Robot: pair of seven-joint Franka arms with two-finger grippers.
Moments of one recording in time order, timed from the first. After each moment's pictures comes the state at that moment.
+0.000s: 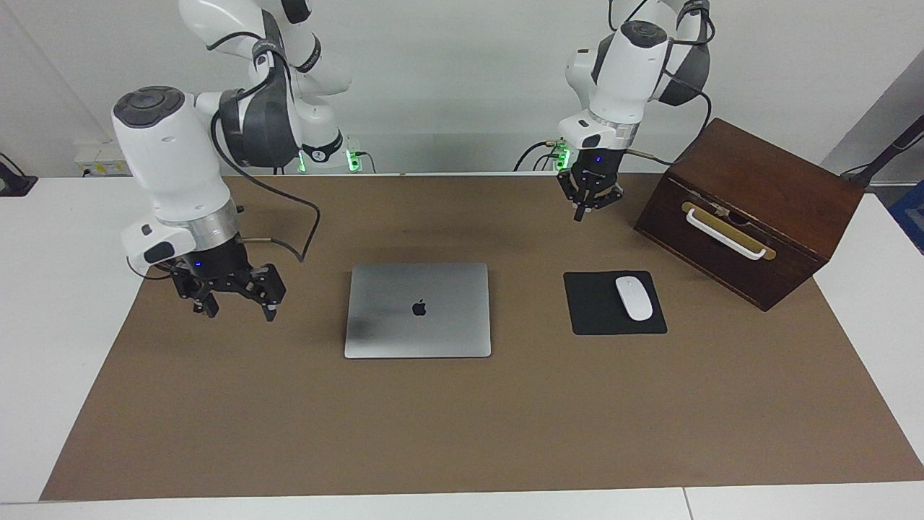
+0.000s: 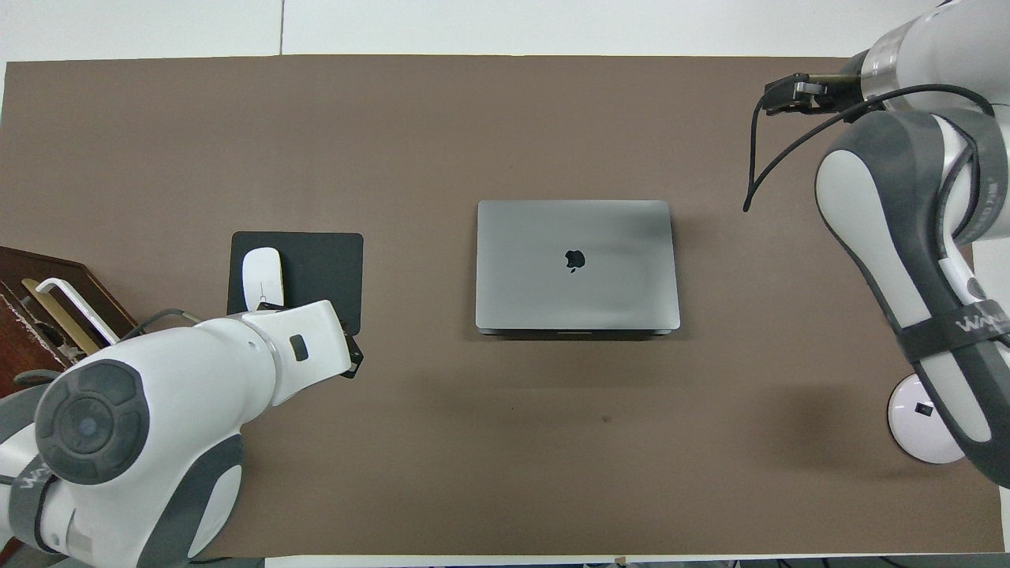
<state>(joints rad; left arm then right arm) -0.39 -0.31 -0.01 -2.25 -0.03 2.15 0.12 0.05 0.28 0.00 -1.44 -0.05 1.93 0.19</state>
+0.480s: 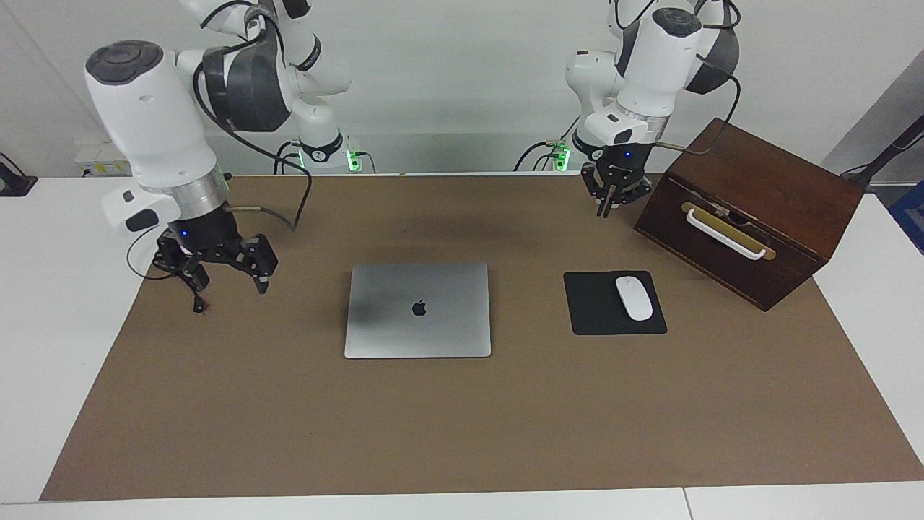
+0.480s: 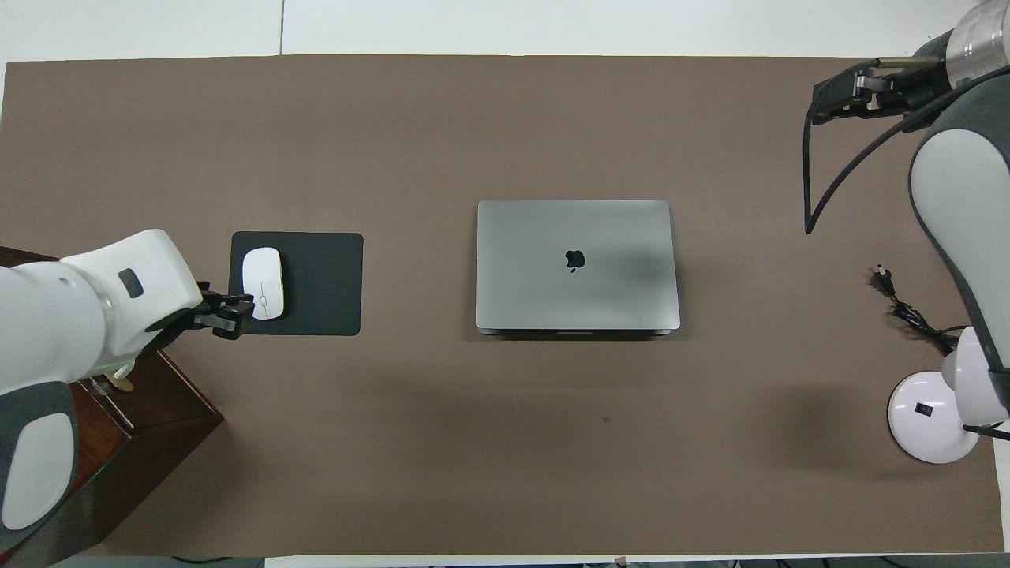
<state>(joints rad) -0.22 -0.31 0.00 -2.14 -0.03 2.04 0.12 0.05 0.26 0.01 -1.31 -0.05 1.74 0.19</state>
